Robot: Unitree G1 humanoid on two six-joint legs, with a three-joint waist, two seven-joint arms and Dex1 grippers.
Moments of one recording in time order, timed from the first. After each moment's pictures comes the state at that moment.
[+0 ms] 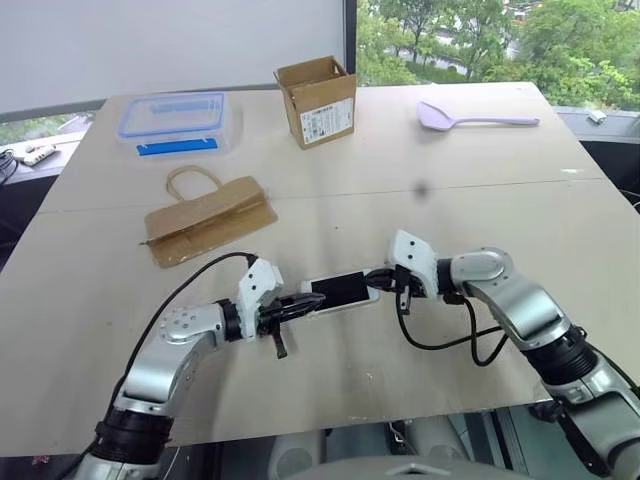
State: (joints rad) left arm -0.03 0.62 -0.05 -0.18 -0.40 0.30 -1.00; right arm -0.51 -0.49 0.43 -0.17 0.13 0.63 0.93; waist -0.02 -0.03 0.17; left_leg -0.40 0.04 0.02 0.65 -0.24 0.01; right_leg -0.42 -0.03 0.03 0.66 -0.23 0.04
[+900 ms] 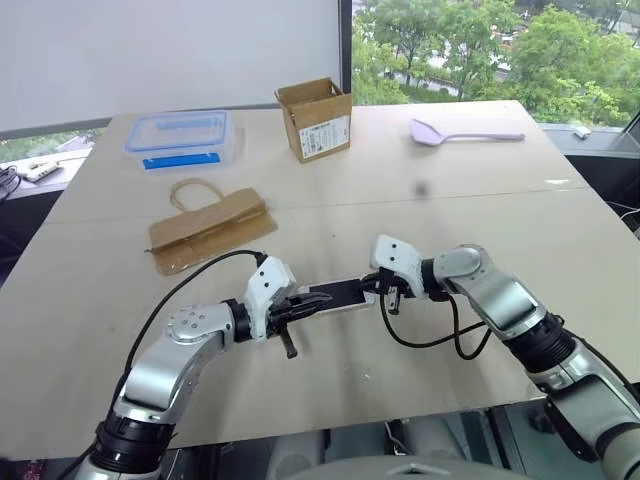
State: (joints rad) left arm -0.03 0.62 -0.06 -0.34 -0.40 0.51 -0.89; right arm -0.57 -0.44 0.55 -0.06 0.01 0.61 0.94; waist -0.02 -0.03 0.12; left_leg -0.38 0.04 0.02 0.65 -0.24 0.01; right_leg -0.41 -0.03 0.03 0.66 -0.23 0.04
